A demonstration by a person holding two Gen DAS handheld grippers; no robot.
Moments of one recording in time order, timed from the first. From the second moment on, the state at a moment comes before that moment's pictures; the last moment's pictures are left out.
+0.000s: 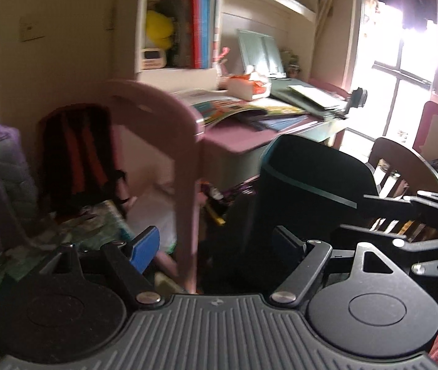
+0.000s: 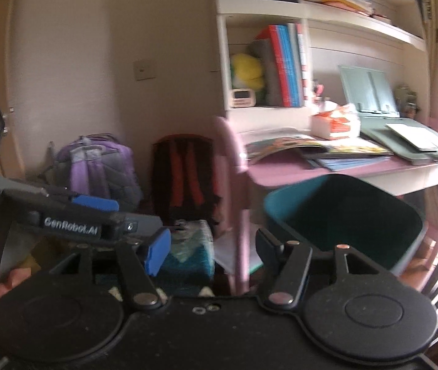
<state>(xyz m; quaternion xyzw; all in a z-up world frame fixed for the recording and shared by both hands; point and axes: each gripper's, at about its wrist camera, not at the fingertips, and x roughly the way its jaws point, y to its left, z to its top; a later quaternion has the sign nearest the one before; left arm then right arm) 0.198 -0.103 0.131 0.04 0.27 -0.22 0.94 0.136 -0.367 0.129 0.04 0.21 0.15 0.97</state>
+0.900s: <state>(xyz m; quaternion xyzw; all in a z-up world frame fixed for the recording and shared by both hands) 0.231 0.164 -0.068 -0.08 0.34 -0.07 0.93 0.209 -0.132 -0.038 0.01 0.33 0.32 0.89</state>
